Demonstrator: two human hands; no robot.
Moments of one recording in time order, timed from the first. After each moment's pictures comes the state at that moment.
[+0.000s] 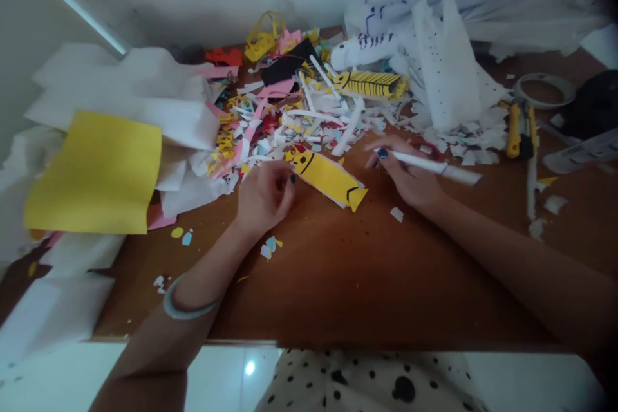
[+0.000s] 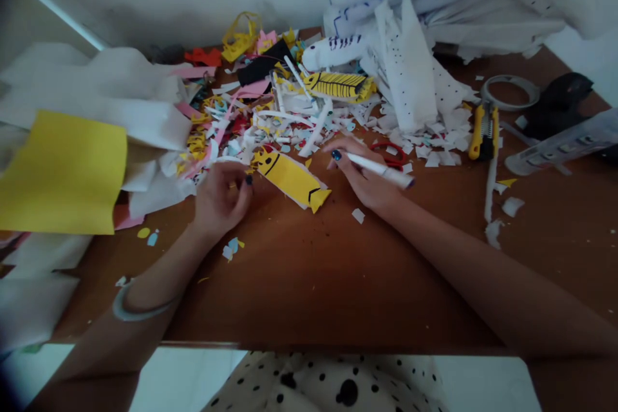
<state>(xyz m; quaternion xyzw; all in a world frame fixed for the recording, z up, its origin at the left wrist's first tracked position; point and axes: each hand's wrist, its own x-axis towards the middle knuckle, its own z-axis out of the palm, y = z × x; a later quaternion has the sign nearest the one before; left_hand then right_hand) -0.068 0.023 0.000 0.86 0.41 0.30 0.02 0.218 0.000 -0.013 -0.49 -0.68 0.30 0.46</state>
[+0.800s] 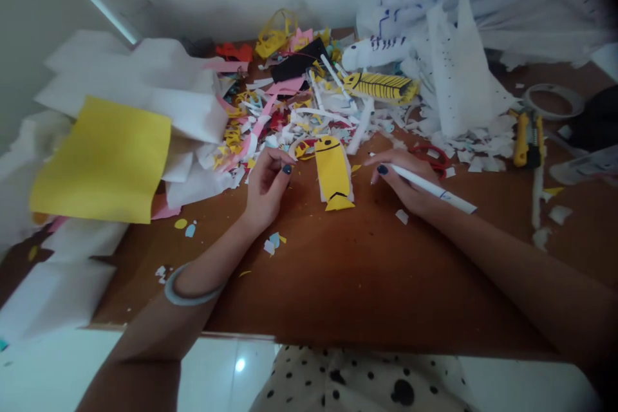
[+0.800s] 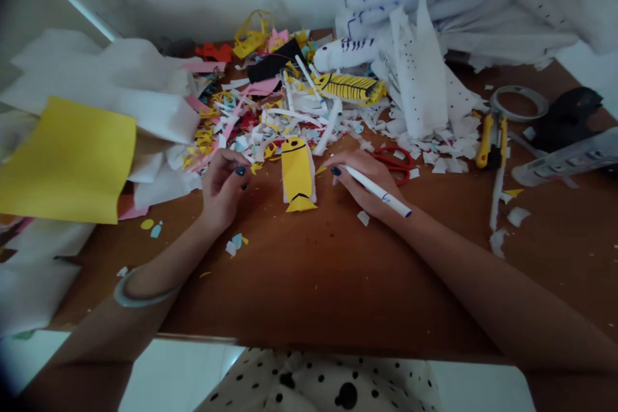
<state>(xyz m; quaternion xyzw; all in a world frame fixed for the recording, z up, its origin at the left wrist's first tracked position) -0.062 0.027 -0.011 0.69 0.38 0.50 0.36 0.216 -0.007 -0.005 -0.45 -0.77 0.22 0.40</state>
